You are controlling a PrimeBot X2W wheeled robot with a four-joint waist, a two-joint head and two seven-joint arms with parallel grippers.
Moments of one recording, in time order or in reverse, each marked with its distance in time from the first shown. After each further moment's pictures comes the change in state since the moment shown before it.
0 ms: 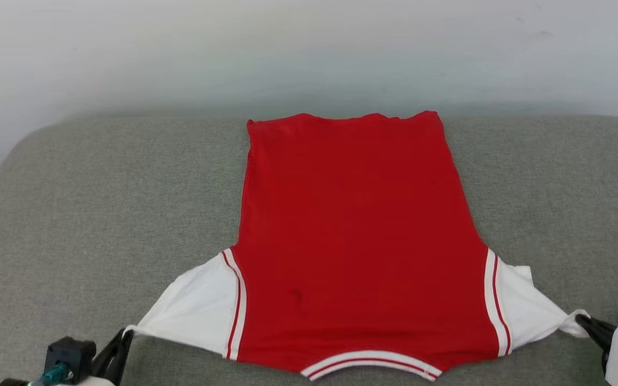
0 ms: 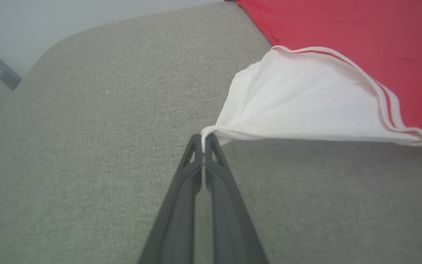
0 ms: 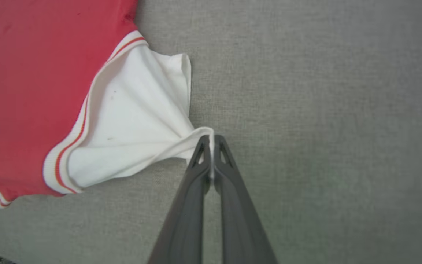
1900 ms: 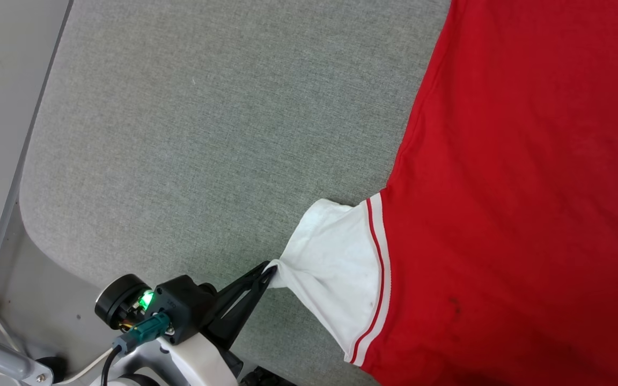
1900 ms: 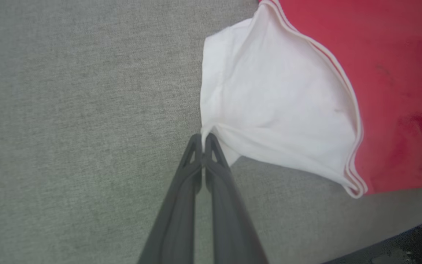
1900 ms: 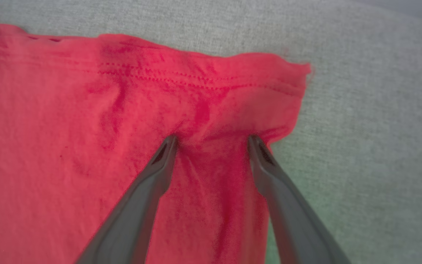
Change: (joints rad) left arm -0.138 -0.001 -0.182 -0.611 0.022 -0.085 0.299; right arm -0.815 0.082 -0.460 -0.170 -0.571 -0.001 0.881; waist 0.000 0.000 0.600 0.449
